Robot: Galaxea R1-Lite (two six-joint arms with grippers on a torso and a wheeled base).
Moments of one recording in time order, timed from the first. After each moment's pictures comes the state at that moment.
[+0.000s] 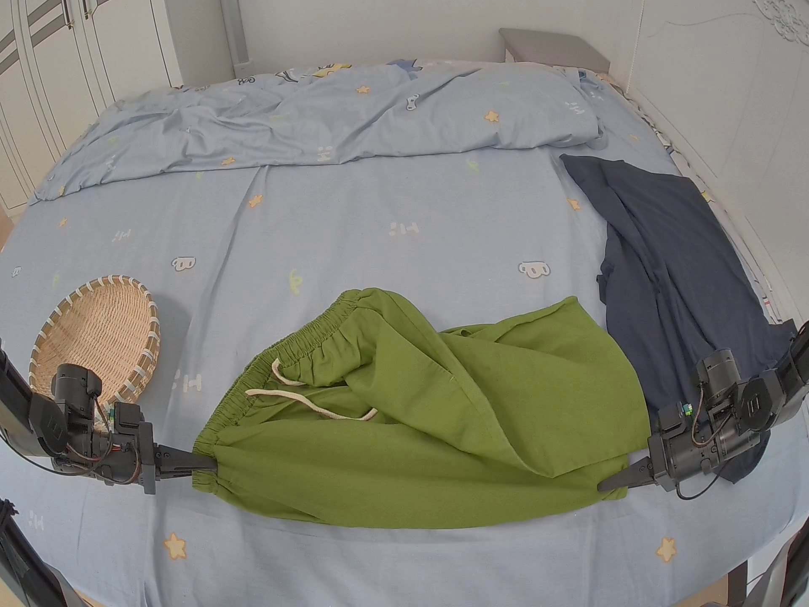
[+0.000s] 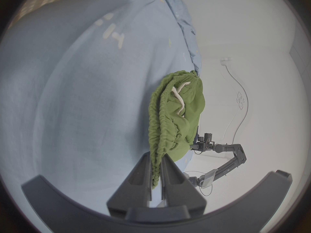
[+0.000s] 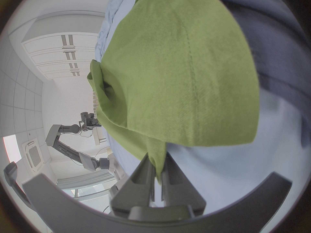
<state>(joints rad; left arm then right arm) 0.29 1.91 -0.54 -0.23 -1.09 -0.15 0.02 1.95 -0.62 -0.04 0.86 0.08</state>
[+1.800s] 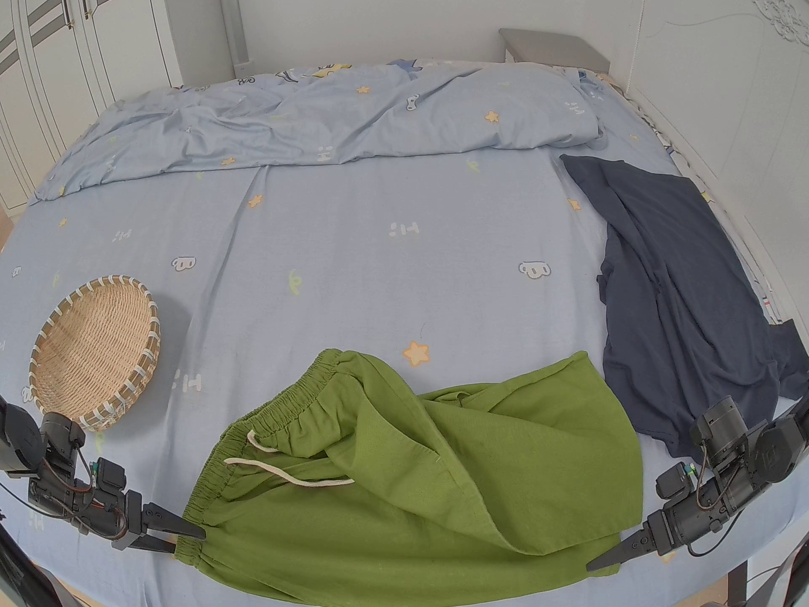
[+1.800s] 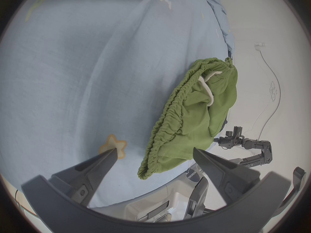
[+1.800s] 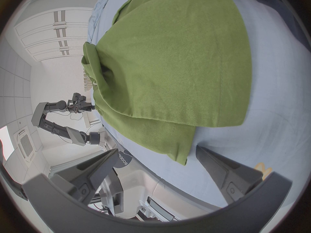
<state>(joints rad) 0.41 1.80 -0.45 0.22 -0.79 0.21 0.16 1.79 -0.38 0.01 0.73 0.03</state>
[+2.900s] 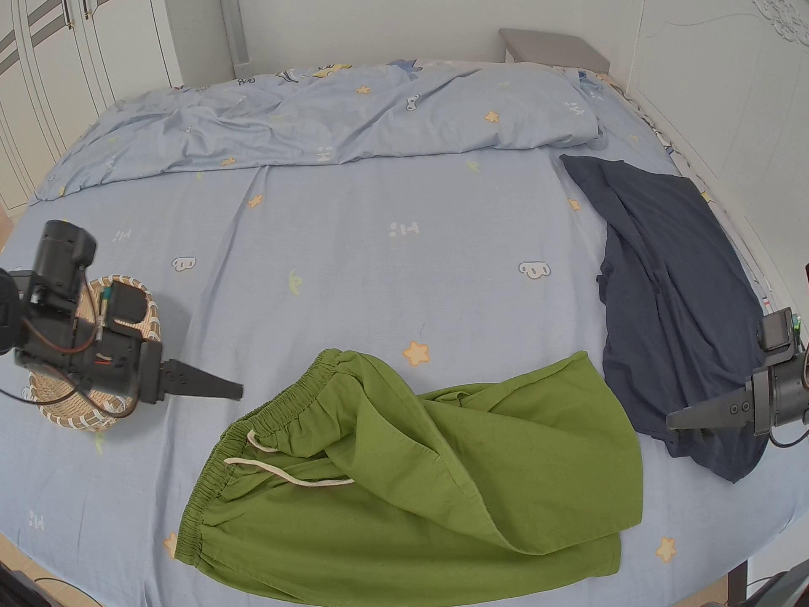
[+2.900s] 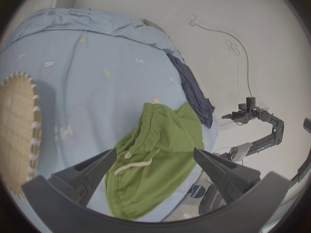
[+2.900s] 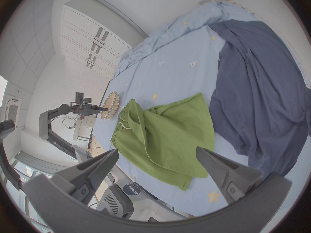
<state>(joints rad) -0.01 1.56 -1.02 0.35 -0.71 0.11 0.08 1.29 -0.82 0.40 0.66 0.04</state>
